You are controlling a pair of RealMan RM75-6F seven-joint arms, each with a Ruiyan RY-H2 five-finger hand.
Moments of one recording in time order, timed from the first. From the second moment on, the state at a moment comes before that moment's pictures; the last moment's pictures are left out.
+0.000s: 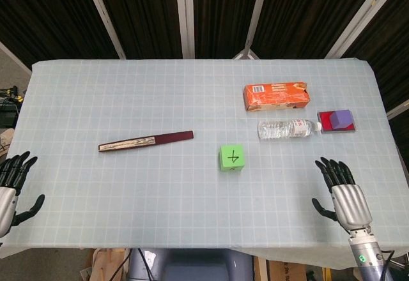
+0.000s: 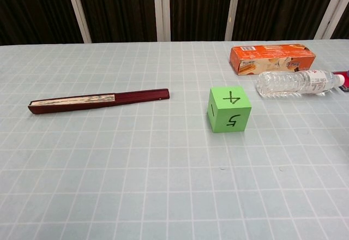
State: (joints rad) left arm -0.03 -1.08 -0.01 -1.70 1.62 1.59 0.00; right arm 0.18 -1.20 0.00 -1.67 -1.52 1.41 -0.02
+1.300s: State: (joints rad) left arm -0.05 -1.07 -0.04 -1.71 1.54 1.54 0.00; right arm 1.05 -1.42 0.26 -1.88 -0.23 1.16 -0.97
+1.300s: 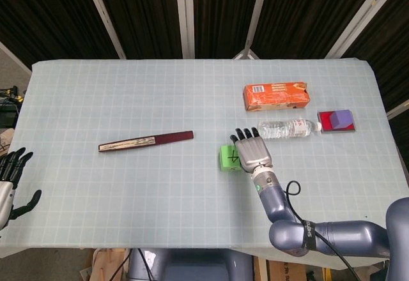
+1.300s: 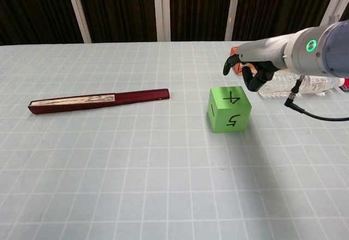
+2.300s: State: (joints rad) left arm -0.05 -1.07 -0.04 -1.71 1.53 1.54 -0.01; right arm 1.16 -1.43 0.23 -1.82 -0.03 1.15 -1.03
